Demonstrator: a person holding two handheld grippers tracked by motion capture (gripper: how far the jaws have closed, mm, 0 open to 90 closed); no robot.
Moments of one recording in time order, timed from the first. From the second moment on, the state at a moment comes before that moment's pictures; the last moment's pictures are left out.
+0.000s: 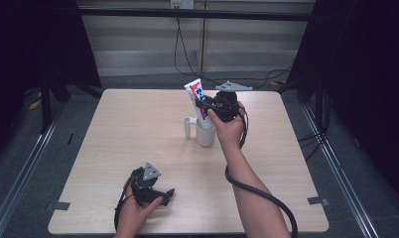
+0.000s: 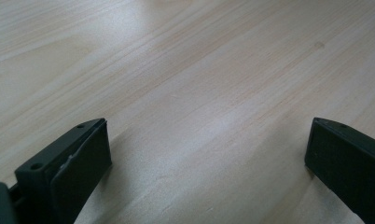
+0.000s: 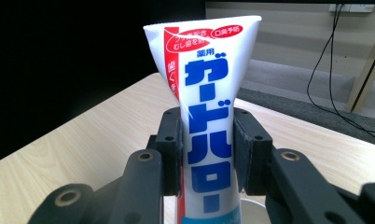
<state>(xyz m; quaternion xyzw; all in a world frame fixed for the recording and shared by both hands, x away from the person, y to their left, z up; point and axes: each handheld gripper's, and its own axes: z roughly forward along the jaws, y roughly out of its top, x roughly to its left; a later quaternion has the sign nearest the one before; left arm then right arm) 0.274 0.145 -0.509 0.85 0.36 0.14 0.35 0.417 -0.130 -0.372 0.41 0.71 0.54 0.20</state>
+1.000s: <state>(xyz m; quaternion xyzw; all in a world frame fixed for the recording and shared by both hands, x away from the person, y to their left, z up) 0.274 0.145 -0.509 0.85 0.36 0.14 0.35 0.427 -0.138 -0.414 0.41 0.71 0.53 0.22</state>
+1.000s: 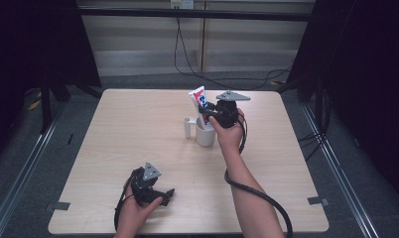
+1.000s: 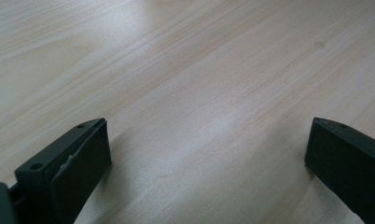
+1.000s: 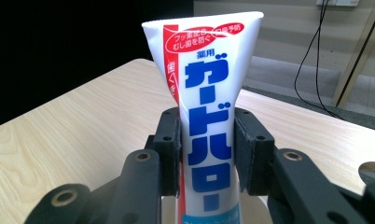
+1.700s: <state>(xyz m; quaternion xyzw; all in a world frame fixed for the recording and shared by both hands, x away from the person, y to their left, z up) 0.274 0.145 -0.509 0.85 0.36 0.14 0.35 0.417 -0.148 -0.427 0.42 0.71 0.52 0.22</state>
